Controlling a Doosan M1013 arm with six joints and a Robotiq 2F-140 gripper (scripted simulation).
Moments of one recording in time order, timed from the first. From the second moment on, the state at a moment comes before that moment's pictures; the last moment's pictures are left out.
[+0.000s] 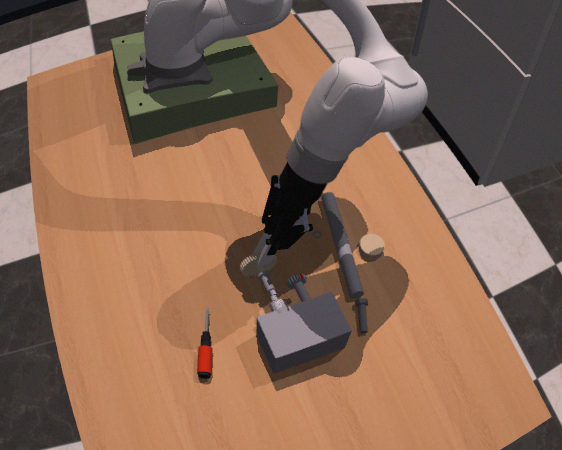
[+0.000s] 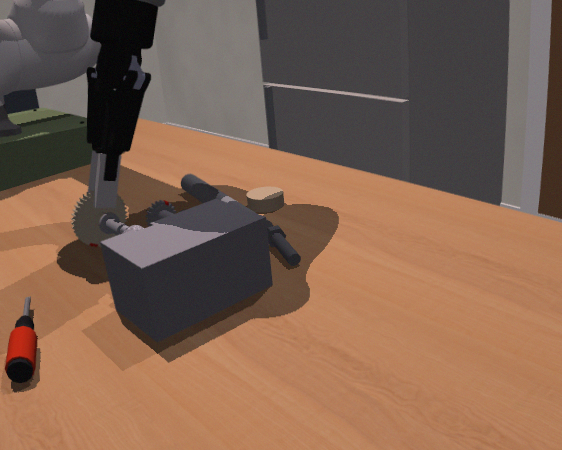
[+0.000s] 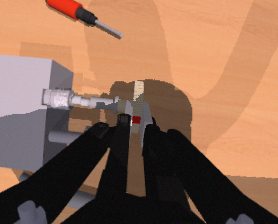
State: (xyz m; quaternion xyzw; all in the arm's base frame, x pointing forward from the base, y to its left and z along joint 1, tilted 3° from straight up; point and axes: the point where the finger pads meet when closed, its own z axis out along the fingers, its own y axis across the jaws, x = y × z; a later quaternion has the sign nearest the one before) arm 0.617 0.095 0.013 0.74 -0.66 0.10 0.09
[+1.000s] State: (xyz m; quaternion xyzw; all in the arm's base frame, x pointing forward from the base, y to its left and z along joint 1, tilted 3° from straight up) arm 0.621 0.096 0.013 0.74 -0.66 0.10 0.09
